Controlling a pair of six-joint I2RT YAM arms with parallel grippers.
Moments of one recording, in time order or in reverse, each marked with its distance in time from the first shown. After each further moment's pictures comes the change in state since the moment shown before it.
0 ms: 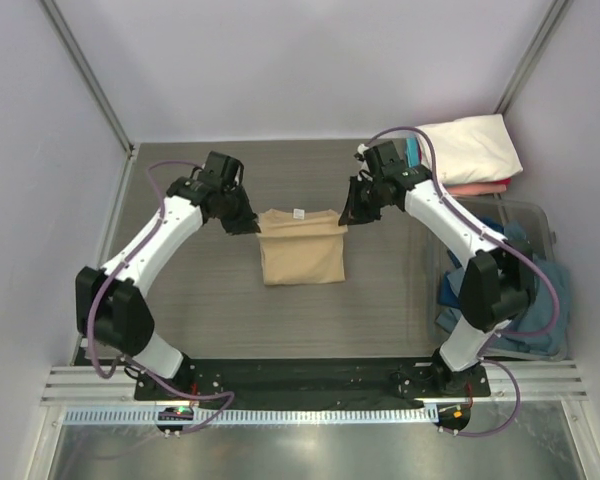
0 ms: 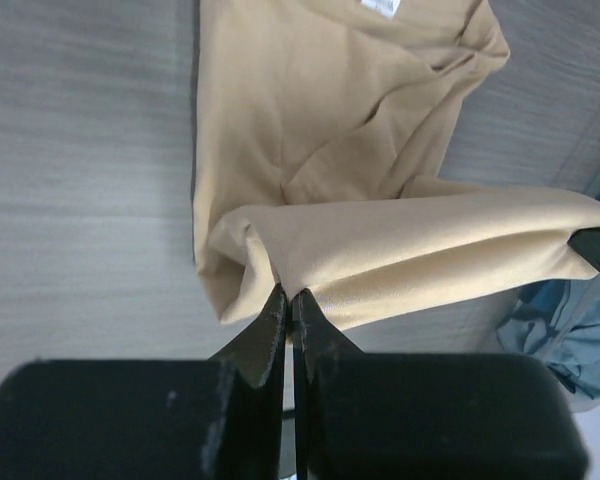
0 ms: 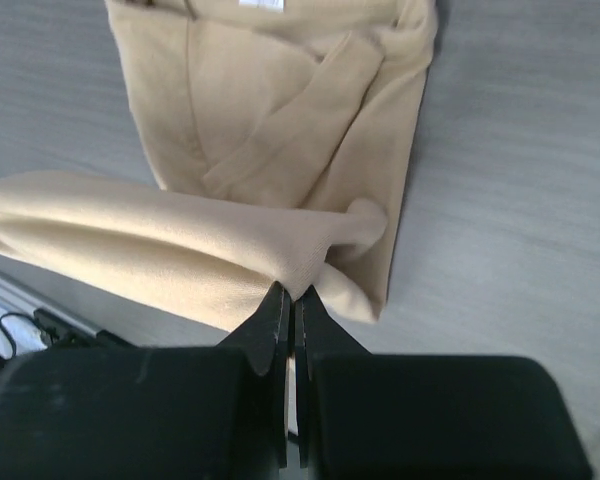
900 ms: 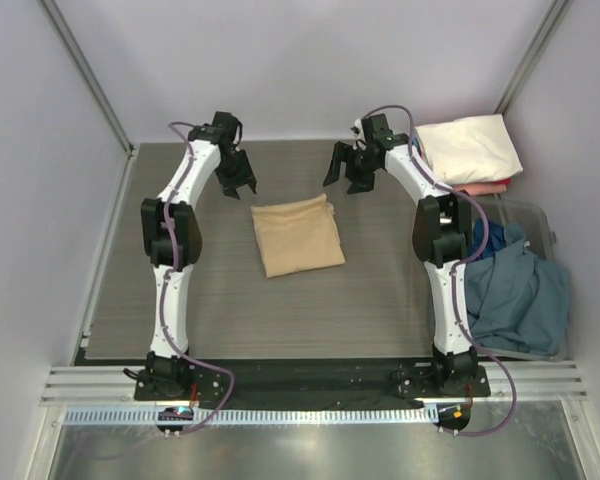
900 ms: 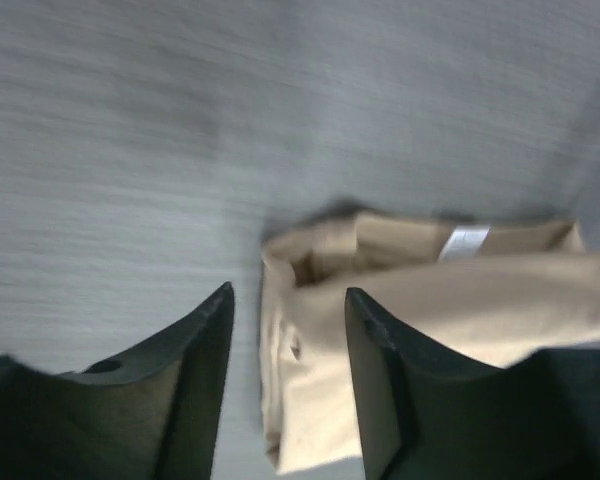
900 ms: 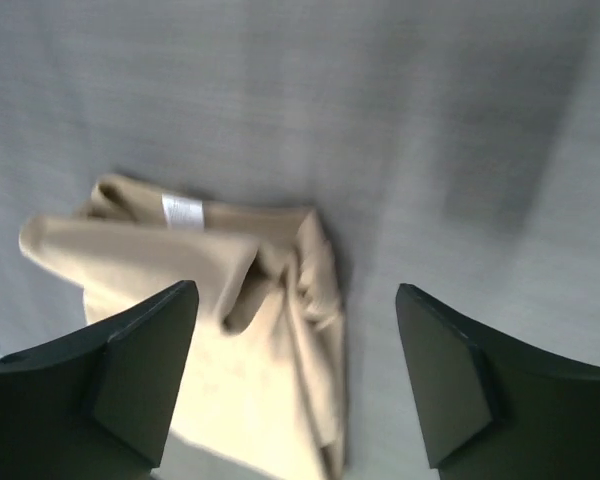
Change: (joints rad) left arm 0.167 0.786 0.819 -0.242 0.013 0.200; right arm -0.130 0.651 0.636 -0.029 -0.124 -0.065
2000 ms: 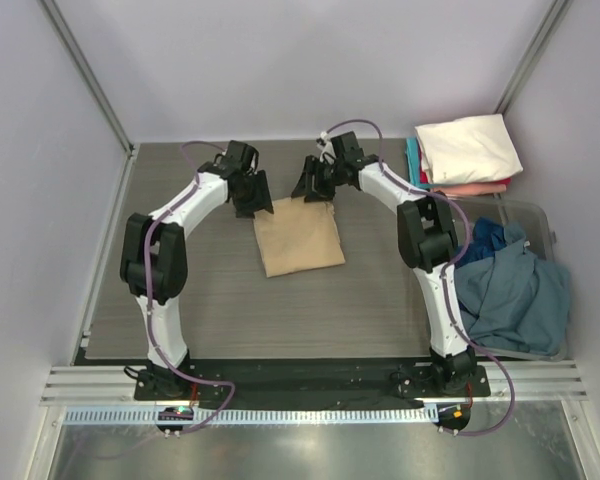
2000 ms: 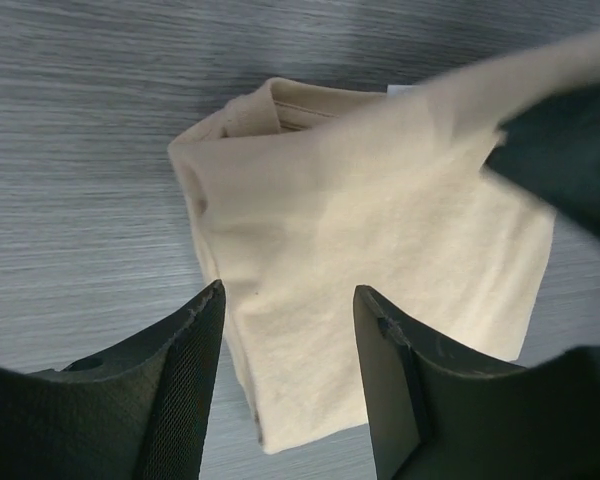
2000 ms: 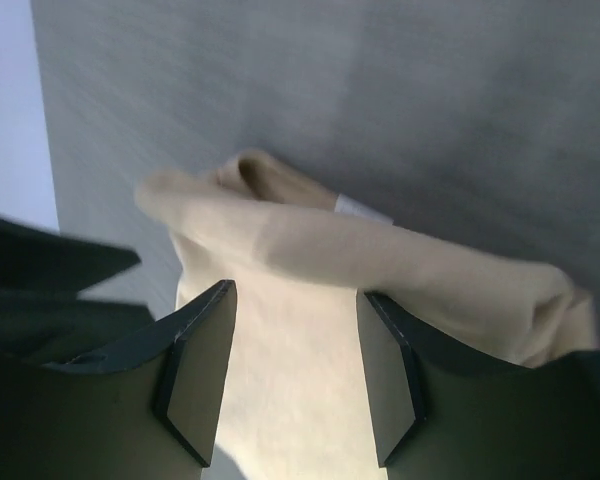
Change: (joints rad) left arm -0.121 -0.354 -0.594 0.428 -0.022 0.024; right arm 0.133 -0.005 -0.186 0.359 -0.186 0.102
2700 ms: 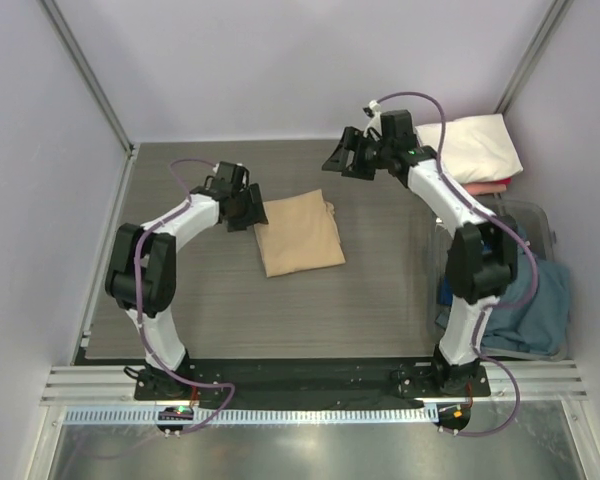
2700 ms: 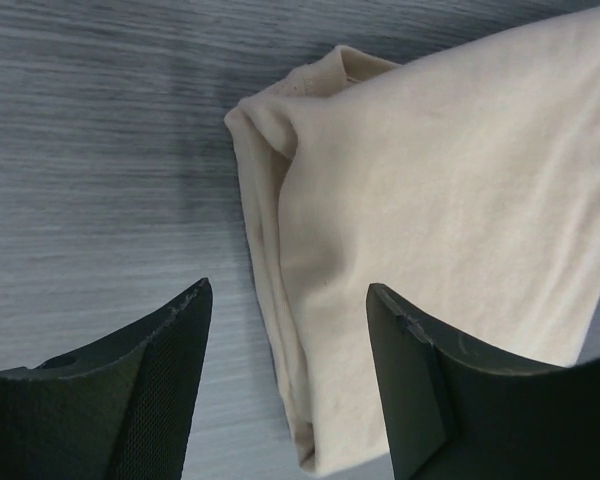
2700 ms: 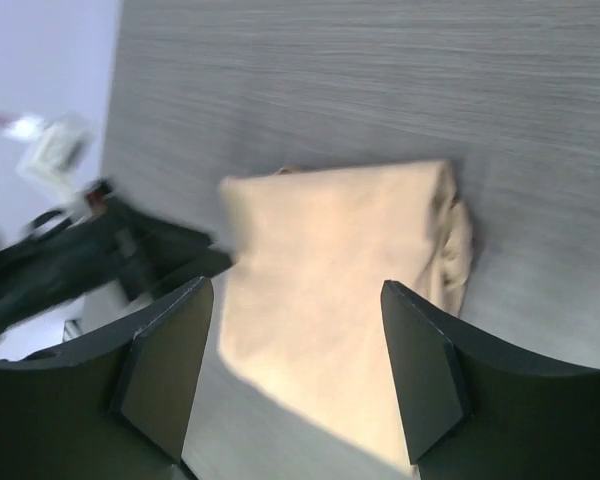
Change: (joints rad) left arm 0.025 -0.150 -0.303 0.225 -0.034 0.006; right arm -0.134 -0.332 -0.164 0.035 0.093 -0.011
